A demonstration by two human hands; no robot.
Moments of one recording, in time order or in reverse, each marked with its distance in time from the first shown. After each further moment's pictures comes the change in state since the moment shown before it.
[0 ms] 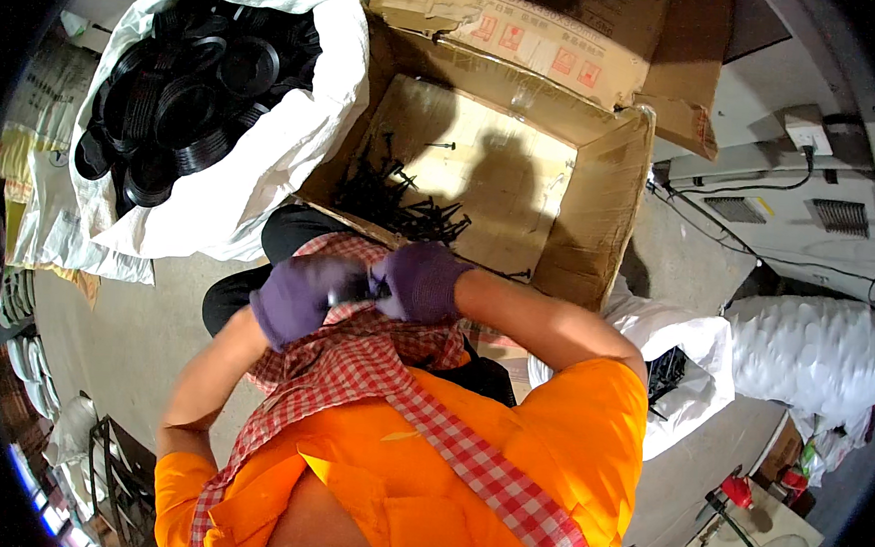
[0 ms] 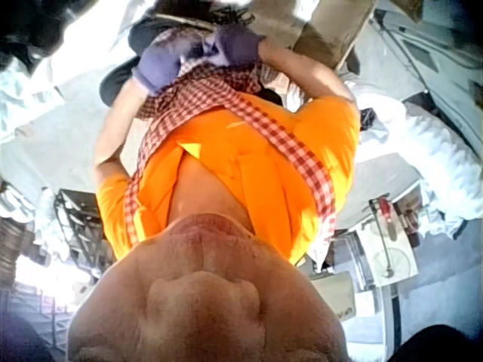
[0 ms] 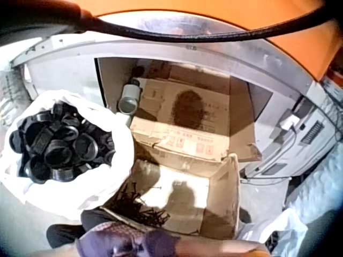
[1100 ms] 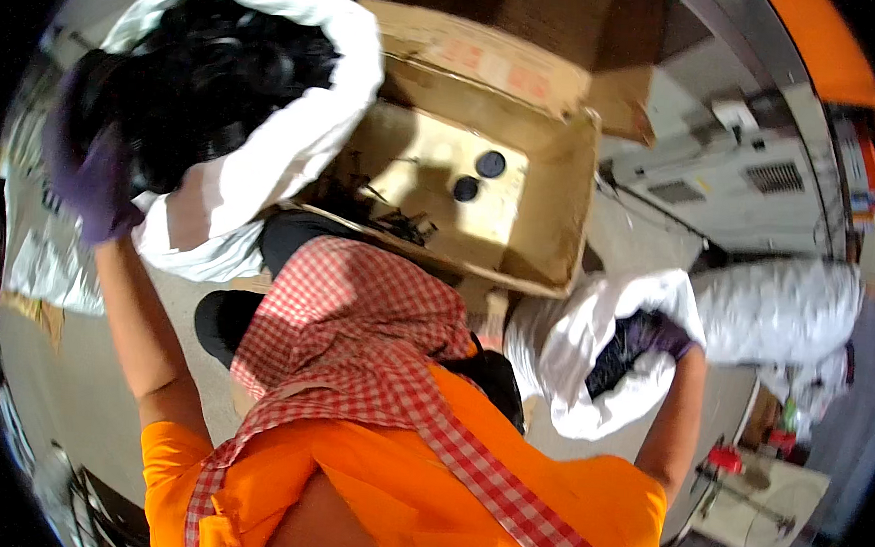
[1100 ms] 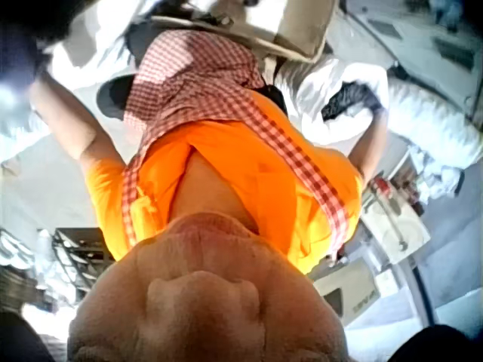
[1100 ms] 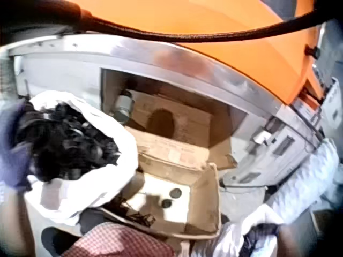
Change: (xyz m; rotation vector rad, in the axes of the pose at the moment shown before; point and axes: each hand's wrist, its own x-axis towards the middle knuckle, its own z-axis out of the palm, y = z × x) left_hand 0.001 0.024 -0.204 0.281 1.075 0.508; right_hand -0.427 0.188 0.095 0.545 0.519 0.979
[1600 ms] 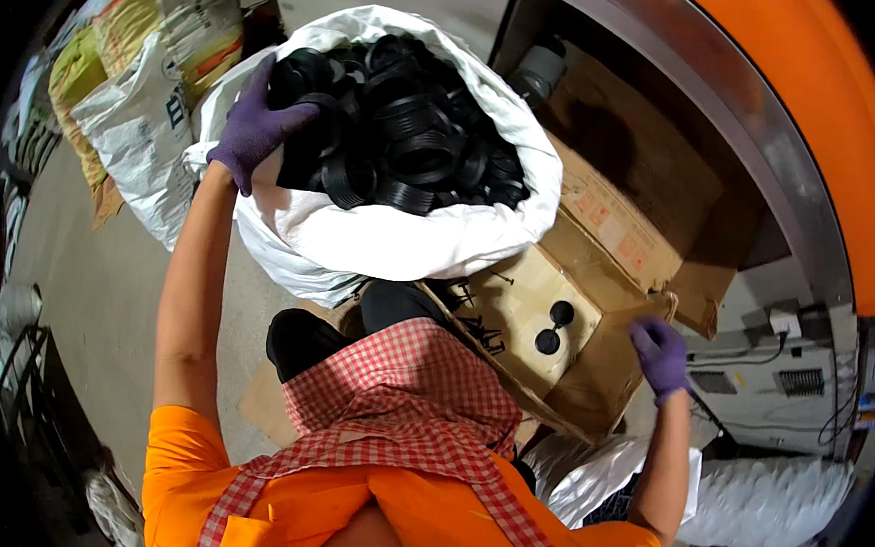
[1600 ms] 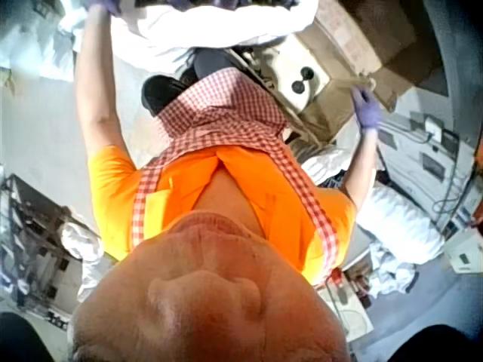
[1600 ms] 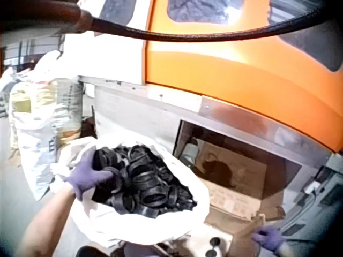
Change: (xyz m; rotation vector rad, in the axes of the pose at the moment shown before) left_hand -0.001 -0.088 -0.073 0.418 -0.152 -0.570; right_hand 0.042 -0.363 0.072 -0.098 0.389 -0.663
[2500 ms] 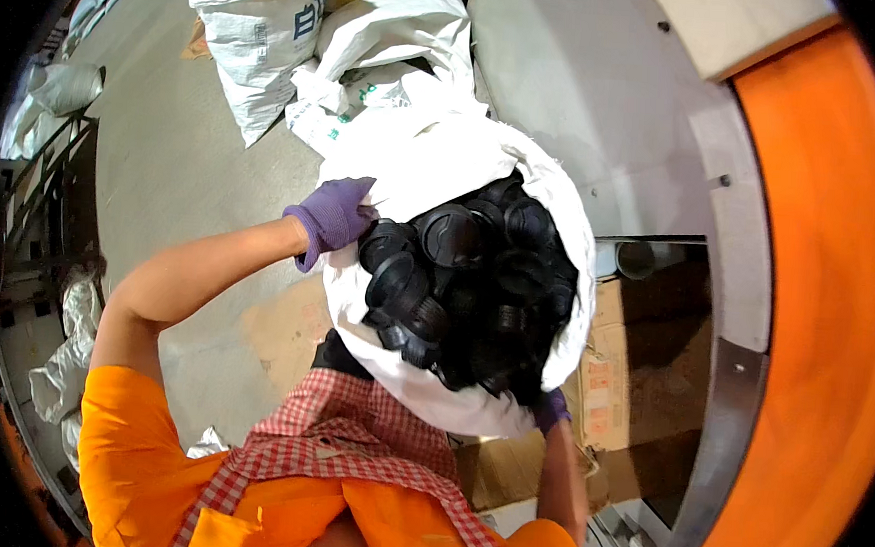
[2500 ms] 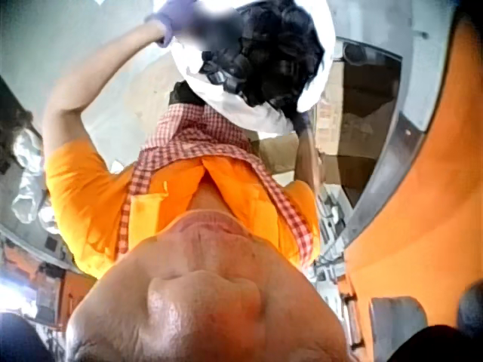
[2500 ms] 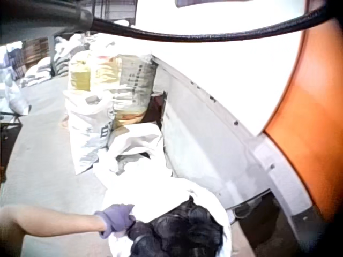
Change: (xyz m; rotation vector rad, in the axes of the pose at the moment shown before) left_hand 0.058 -0.060 -0.046 0.195 -0.640 -0.715; right_hand 0.227 -0.093 0.167 -0.296 -0.725 -0.071
